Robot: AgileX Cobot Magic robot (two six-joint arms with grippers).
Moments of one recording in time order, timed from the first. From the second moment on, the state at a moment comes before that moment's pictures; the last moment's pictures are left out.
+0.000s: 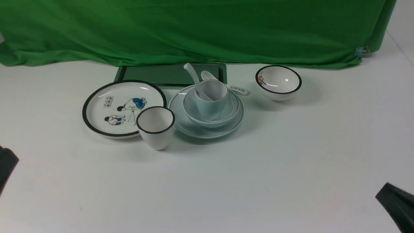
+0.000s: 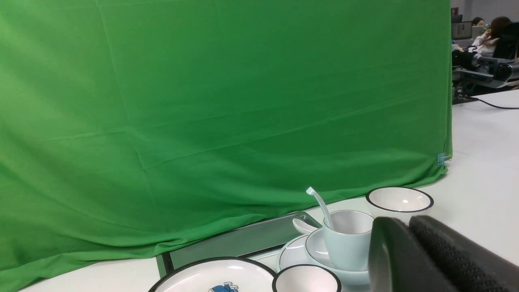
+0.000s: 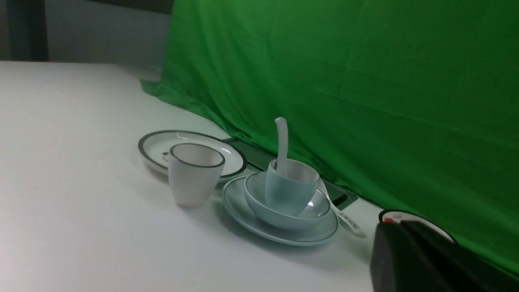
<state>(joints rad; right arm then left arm) 0.59 0.30 -0.07 -0.19 -0.27 -0.02 -0.32 0.11 -0.25 0.01 0.05 0.08</state>
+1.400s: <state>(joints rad) 0.06 0.00 0.01 0.05 0.22 0.06 -0.32 0.11 -0.25 0.00 0.06 0.08</state>
